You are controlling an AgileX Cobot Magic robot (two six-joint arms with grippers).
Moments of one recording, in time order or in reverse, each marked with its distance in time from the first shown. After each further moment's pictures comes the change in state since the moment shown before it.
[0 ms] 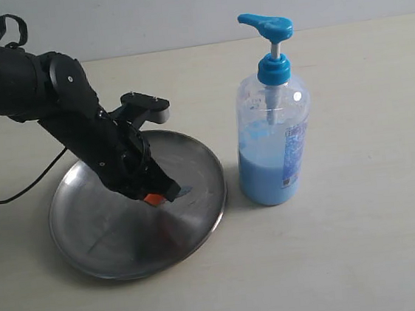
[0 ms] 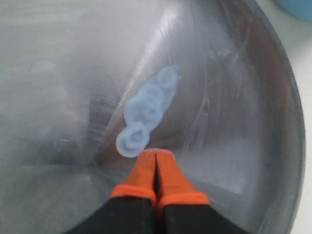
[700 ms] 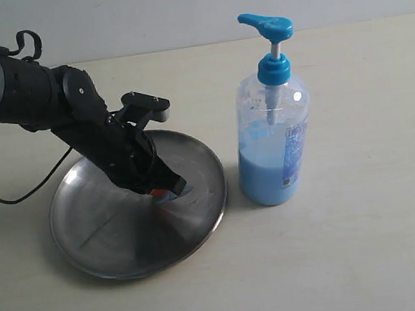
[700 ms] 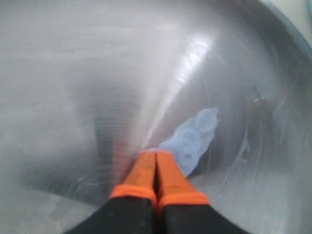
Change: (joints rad) left arm 0.000 0.070 -0.011 -0.024 -0.129 -0.010; right arm 0.000 0.000 0.000 0.000 0.000 0.000
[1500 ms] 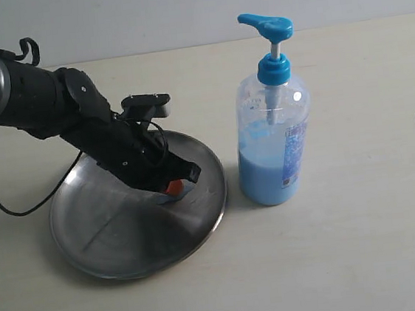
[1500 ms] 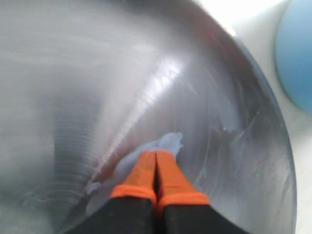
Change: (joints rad) left arm 0.000 0.013 0.000 -0.208 -0.011 0.000; right arm 0.000 0.000 0.000 0.000 -0.005 0.000
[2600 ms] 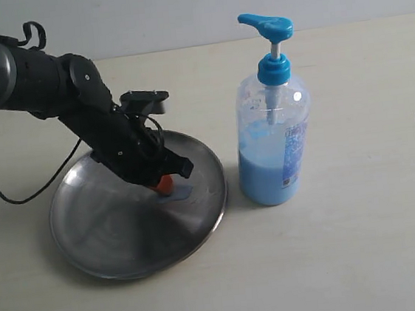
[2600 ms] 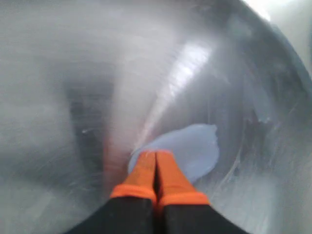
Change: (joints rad) left arm 0.023 0.041 -0.099 0.204 0.132 -0.144; right arm 0.000 0.000 0.000 0.000 -0.001 0.000
